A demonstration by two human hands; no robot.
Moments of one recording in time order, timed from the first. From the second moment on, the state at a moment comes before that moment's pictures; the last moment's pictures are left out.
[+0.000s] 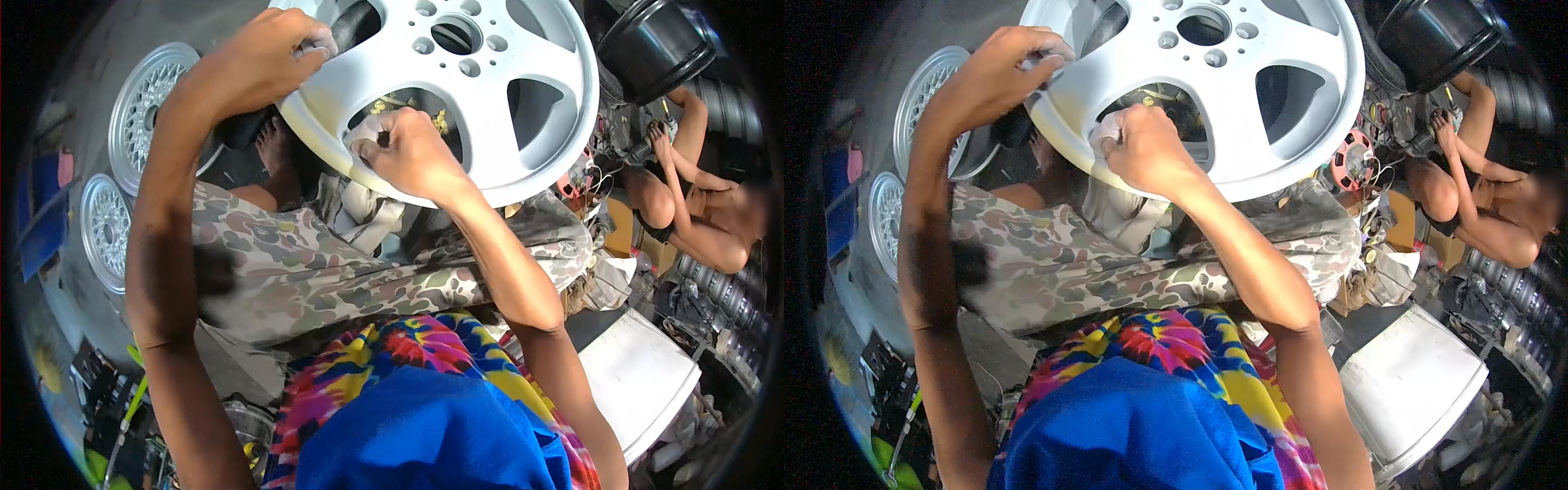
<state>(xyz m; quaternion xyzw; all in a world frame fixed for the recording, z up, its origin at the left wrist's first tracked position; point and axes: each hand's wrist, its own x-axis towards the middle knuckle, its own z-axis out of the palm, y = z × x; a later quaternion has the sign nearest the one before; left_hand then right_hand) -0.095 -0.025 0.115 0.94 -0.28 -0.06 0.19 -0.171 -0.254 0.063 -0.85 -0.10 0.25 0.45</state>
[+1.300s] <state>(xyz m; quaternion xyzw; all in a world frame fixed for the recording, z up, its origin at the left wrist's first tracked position) -0.165 -0.110 0.100 0.81 -0.39 -0.43 0.09 -0.174 -0.303 0.076 -0.91 -0.16 0.14 0.35</state>
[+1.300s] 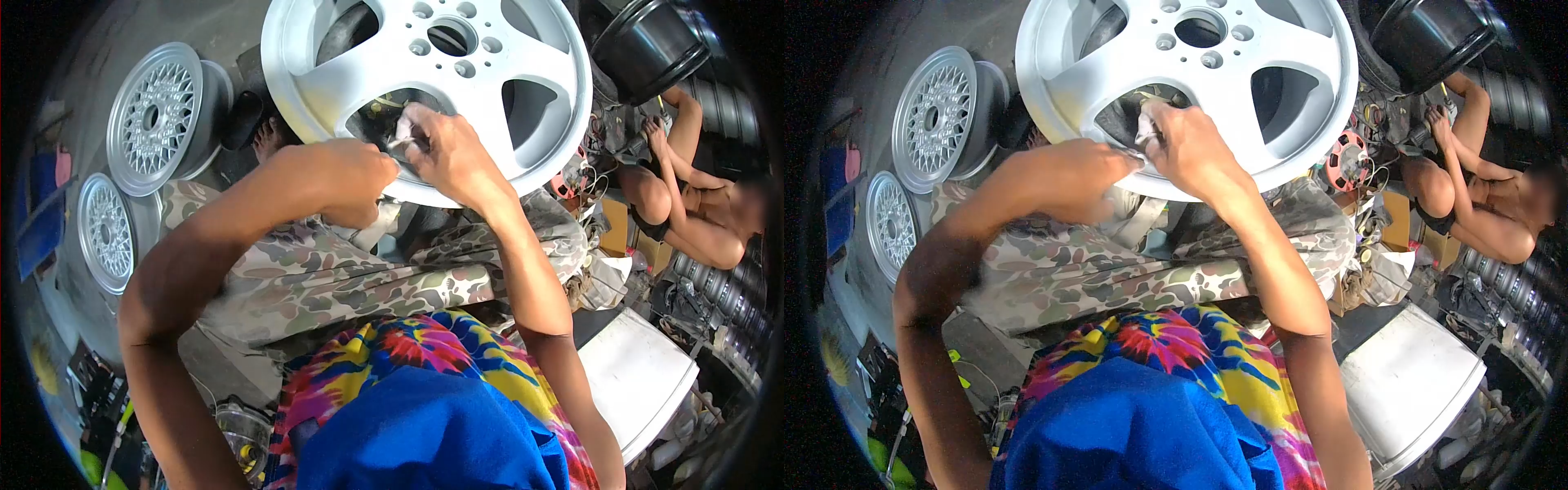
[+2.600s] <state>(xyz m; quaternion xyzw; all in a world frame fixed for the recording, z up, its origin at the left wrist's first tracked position) -0.106 -0.063 0.107 0.96 -0.17 -0.23 0.08 -0.176 -0.259 0.041 -0.85 -0.02 0.14 0.50</state>
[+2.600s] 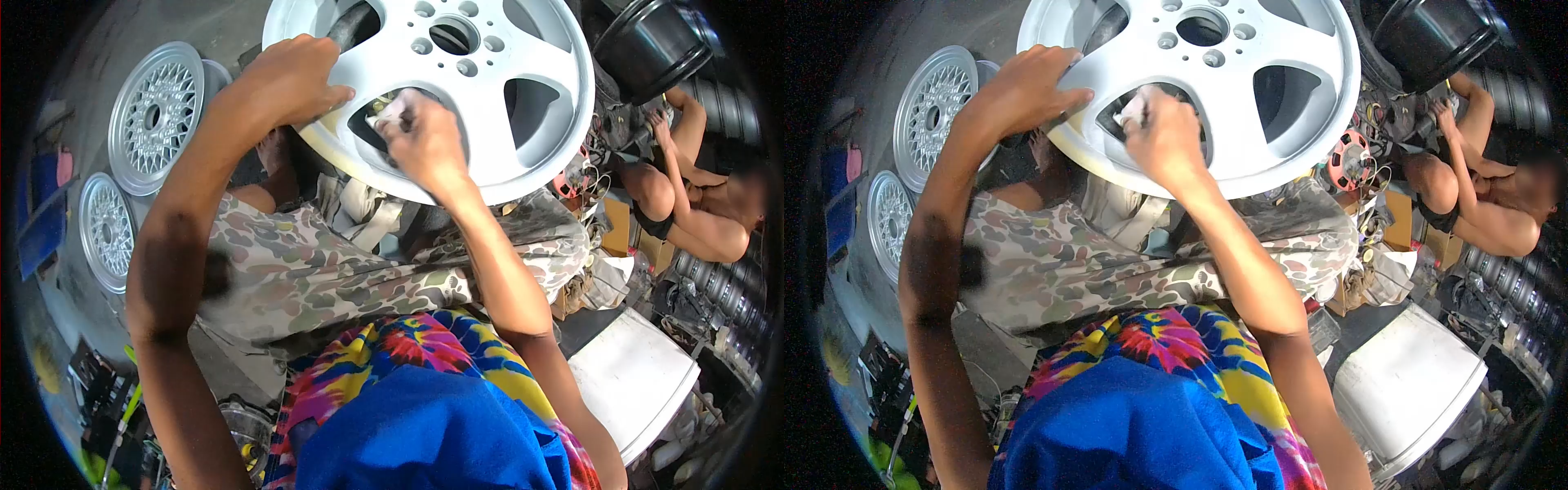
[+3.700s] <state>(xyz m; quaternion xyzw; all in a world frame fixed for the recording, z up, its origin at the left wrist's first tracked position) -0.109 -0.084 0.094 0.97 -0.20 -0.13 0.04 -0.173 -0.300 0.076 -0.87 -0.14 0.22 0.41</state>
